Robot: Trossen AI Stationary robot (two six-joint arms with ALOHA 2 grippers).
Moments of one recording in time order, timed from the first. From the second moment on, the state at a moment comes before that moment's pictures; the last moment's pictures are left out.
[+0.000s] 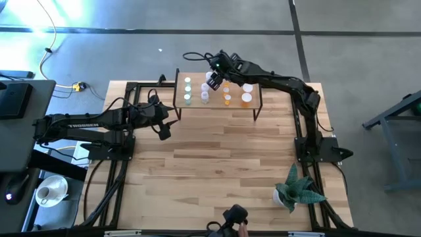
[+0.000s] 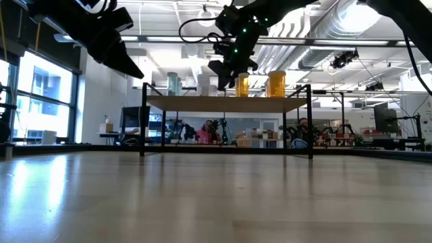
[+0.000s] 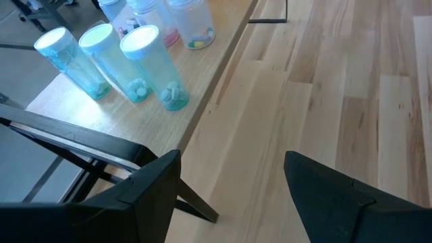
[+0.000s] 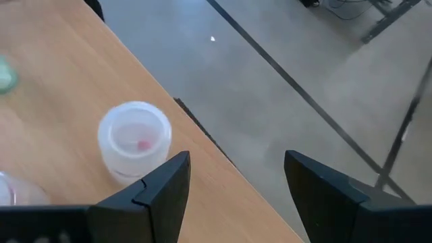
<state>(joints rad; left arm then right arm) 0.32 0.84 0.57 -0.32 -0.29 0.11 -0.48 2.02 1.88 -0.64 0.43 -0.02</state>
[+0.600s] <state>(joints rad) 0.32 0.84 0.57 -0.32 -0.29 0.11 -0.48 2.01 1.89 -0.62 0.35 -0.03</state>
